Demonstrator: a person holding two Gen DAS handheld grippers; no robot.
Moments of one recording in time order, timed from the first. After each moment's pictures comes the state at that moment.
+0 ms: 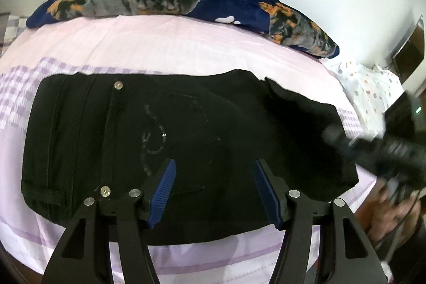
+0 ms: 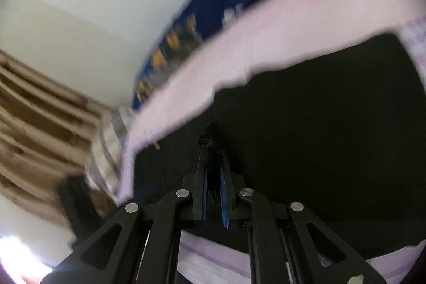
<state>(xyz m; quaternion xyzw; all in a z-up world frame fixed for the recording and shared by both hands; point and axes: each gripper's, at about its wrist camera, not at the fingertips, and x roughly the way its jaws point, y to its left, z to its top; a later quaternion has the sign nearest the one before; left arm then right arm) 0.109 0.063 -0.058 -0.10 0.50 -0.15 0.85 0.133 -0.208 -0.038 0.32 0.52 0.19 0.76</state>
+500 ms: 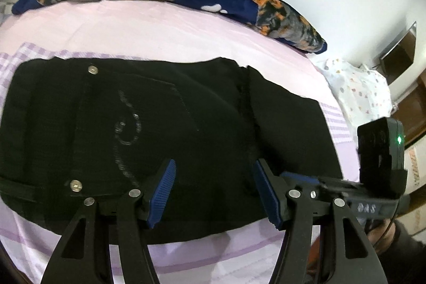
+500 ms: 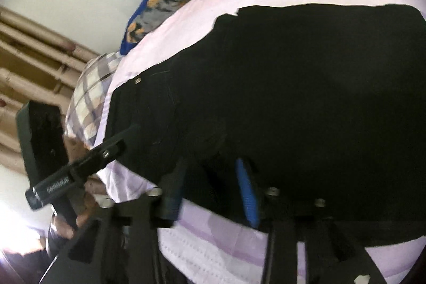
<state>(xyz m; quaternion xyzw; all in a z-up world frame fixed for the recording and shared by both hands) 0.111 0.051 -0.065 -0.14 0.52 -0.20 0.82 0.111 -0.174 -0.065 0.23 0.59 0.23 0.74</state>
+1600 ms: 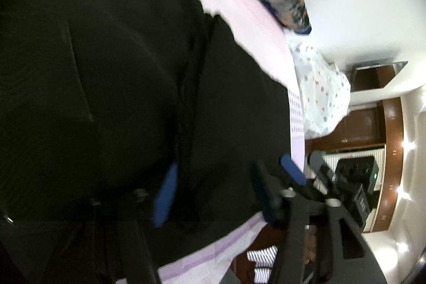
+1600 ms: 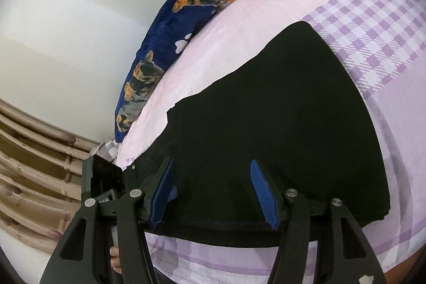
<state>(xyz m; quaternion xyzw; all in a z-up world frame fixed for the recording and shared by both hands) 0.162 -0.011 -0.123 -0.28 0.64 -0.29 0.65 0.094 -0.283 -0.048 0.40 0.48 0.09 0.78</state>
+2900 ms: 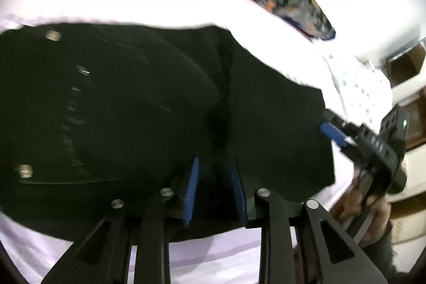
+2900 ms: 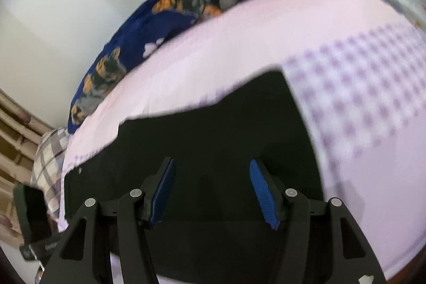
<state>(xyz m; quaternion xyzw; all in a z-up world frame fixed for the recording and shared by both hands) 0.123 0.020 -0.079 -0.17 0.58 -0.18 0.78 0.140 -0.295 -0.048 0.25 0.50 0.03 0.83</state>
